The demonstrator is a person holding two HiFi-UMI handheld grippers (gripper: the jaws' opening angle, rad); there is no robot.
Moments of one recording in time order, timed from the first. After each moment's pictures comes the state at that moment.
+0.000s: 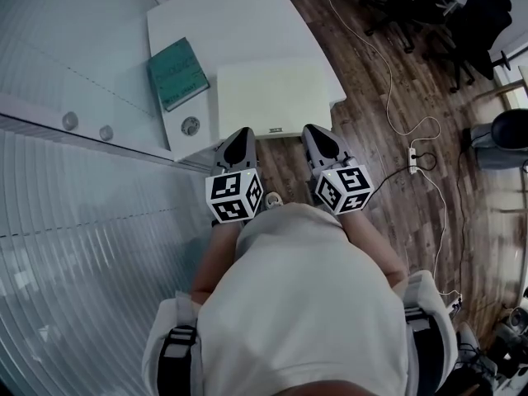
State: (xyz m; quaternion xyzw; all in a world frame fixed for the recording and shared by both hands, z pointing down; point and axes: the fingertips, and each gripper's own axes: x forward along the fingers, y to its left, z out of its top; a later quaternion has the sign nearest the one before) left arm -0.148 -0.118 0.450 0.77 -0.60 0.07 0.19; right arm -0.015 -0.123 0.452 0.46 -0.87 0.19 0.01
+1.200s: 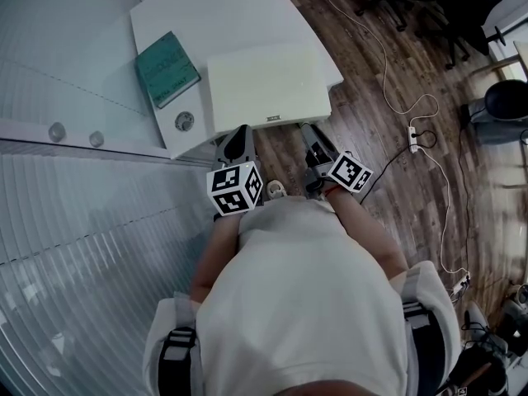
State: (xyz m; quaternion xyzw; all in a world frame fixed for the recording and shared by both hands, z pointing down) left arm -0.149 -0.115 0.495 0.77 -0.59 0.09 0.23; right arm 0.011 -0.120 0.563 0.43 -0.73 0.49 -0.21
